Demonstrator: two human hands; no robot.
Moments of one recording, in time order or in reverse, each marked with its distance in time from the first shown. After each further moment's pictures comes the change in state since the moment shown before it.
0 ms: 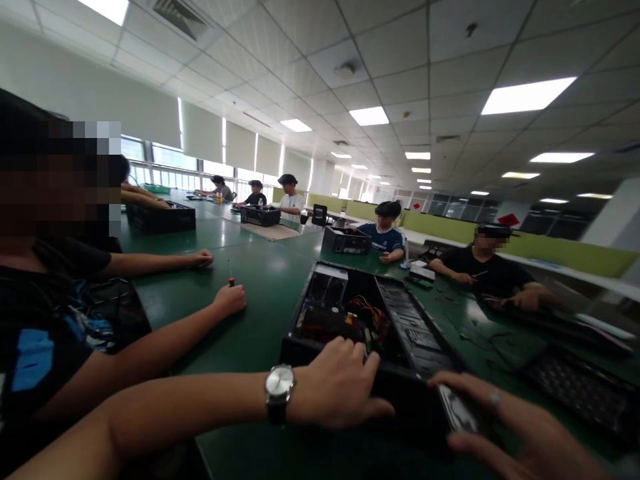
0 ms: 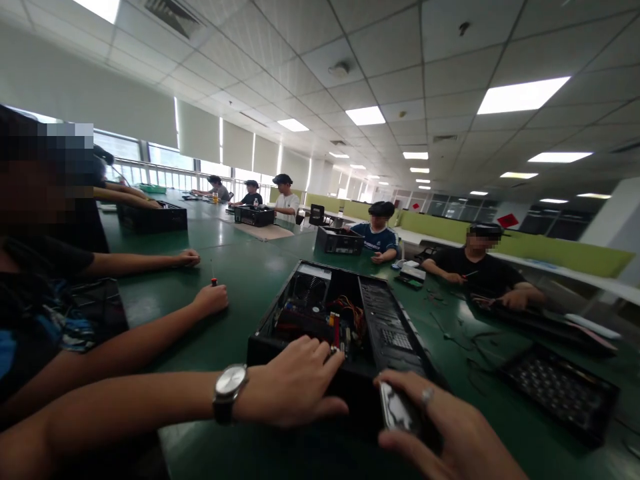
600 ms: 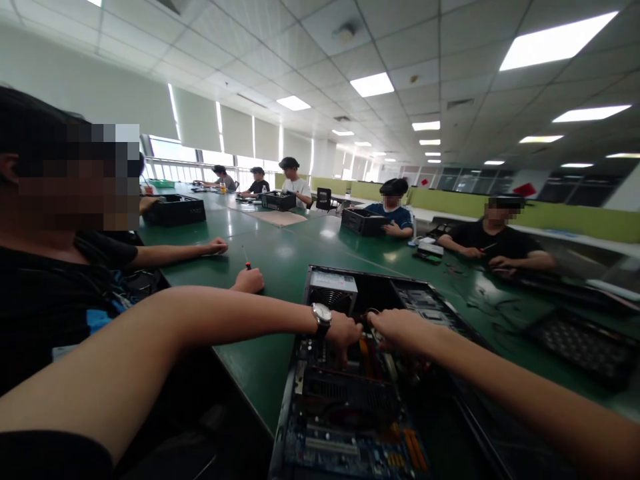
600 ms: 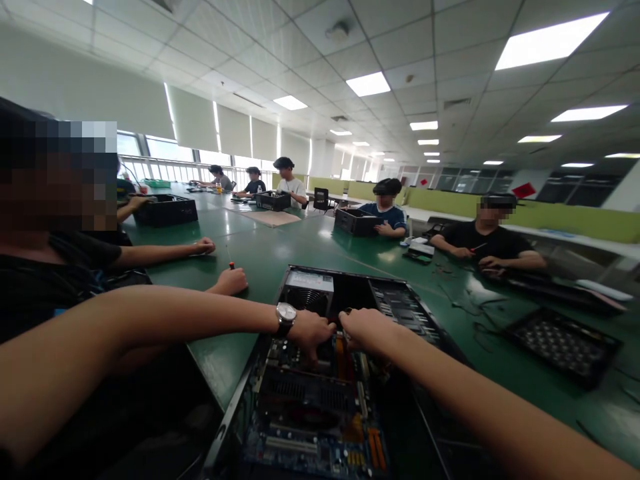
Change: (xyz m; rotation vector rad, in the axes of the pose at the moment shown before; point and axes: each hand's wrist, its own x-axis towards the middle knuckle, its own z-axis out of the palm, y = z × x) left_hand 0.022 -0.041 0.021 0.049 -0.716 -0.006; right_hand 0.110 -0.053 0.091 -0.855 -0.682 -0.235
